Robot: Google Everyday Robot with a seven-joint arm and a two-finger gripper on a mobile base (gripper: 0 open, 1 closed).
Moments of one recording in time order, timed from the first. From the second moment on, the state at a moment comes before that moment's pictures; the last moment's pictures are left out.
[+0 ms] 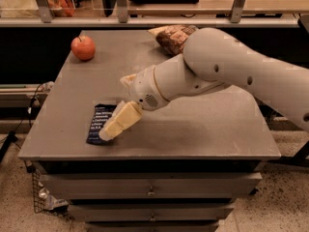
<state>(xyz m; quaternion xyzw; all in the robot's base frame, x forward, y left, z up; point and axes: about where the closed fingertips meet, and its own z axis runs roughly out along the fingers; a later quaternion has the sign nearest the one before) 0.492 0.101 0.862 -0.58 0.66 0.32 0.35</state>
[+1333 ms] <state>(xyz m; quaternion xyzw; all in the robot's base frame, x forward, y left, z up) 0.512 0.126 0.832 -0.57 0.67 0.33 0.35</state>
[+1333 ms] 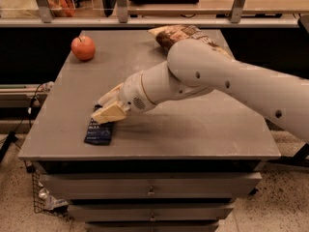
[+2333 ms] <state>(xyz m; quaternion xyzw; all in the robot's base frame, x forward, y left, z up) 0.512 0.126 0.835 -0.57 0.67 0.33 0.35</state>
